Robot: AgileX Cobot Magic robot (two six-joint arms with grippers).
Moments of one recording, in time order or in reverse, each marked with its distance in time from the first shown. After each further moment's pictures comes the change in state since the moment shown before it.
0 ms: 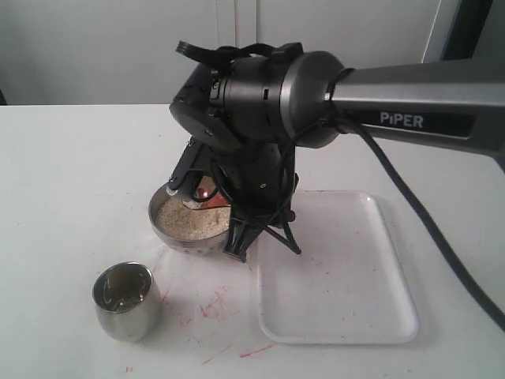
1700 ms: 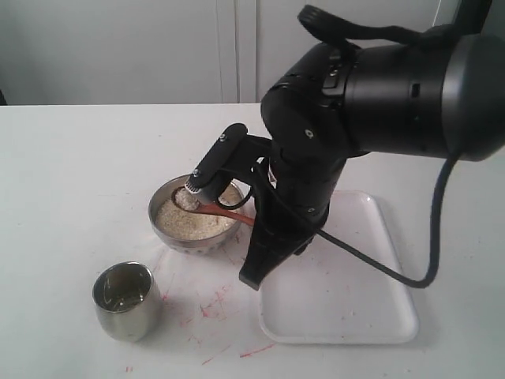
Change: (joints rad) left arm 0.000 0.000 0.000 0.000 0.000 0.000; right arm -0.040 -0.301 0.349 0.217 -0.278 -0.022
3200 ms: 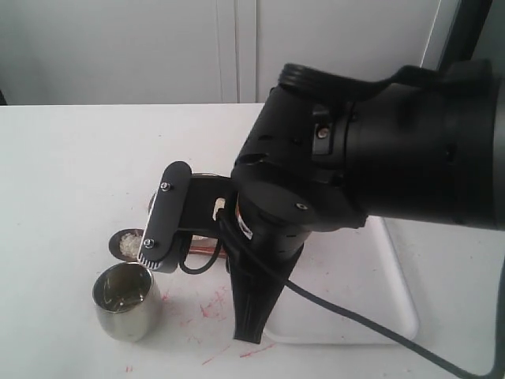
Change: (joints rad) left arm 0.000 0.000 0.000 0.000 0.000 0.000; right arm 0.191 -0.077 0.069 -0.130 -0.052 -0.099
